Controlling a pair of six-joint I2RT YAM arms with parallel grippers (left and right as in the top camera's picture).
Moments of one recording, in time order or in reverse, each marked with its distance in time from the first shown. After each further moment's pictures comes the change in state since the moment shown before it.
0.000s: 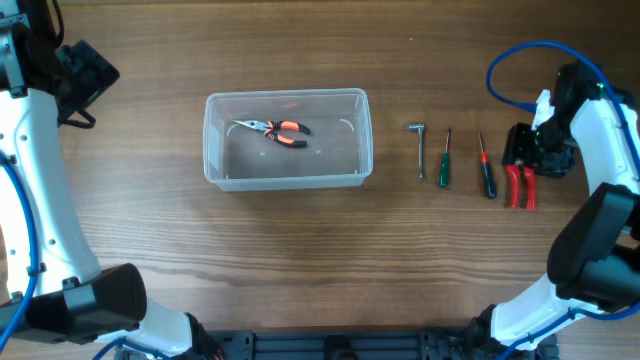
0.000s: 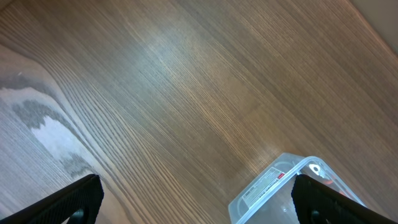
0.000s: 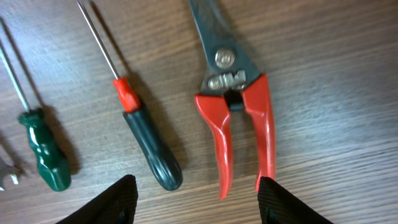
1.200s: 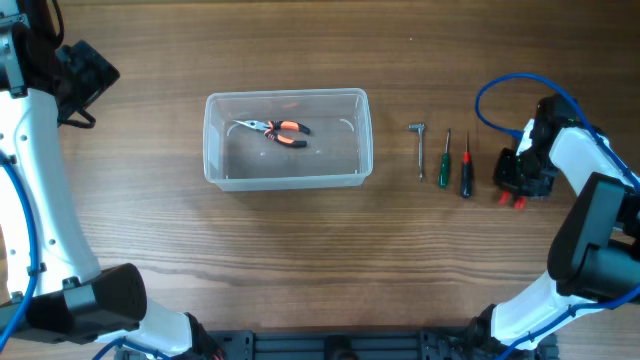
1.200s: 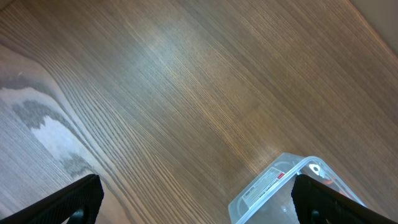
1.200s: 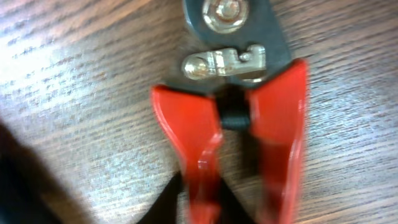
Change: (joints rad) left arm 0.000 0.000 0.000 0.000 0.000 0.000; right arm -0.005 0.023 -0.267 0.301 0.020 0.077
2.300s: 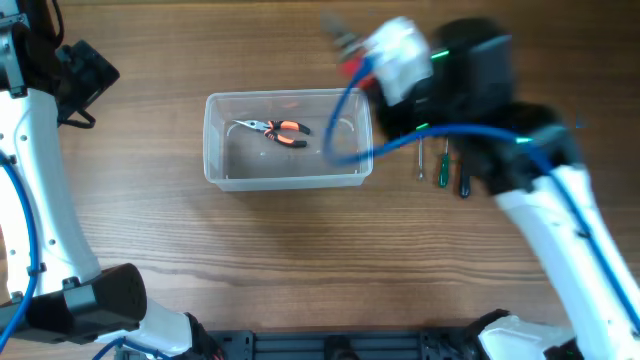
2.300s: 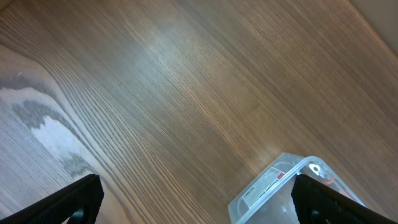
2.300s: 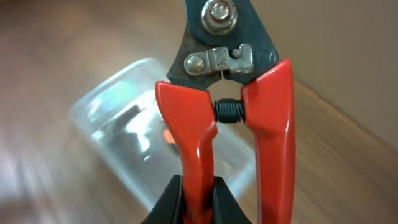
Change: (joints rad) left arm 0.000 0.000 0.000 0.000 0.000 0.000; right arm 0.814 -0.423 0.495 -0.081 -0.267 -0.395
